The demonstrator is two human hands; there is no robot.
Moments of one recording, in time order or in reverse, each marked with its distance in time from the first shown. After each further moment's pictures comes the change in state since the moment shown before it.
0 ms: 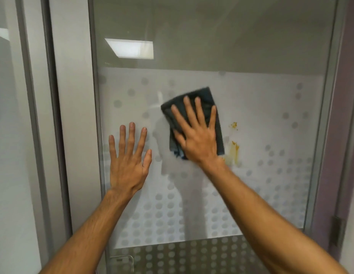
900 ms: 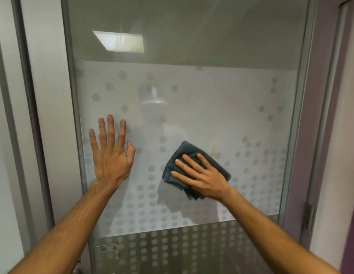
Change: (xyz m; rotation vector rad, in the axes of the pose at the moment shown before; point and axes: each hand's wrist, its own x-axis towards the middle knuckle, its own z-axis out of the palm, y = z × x) left_hand 0.002 0.023 -0.012 -0.017 -0.006 -0.102; right_hand -0.172 0.080 -0.008 -0.017 -0.151 -0.603
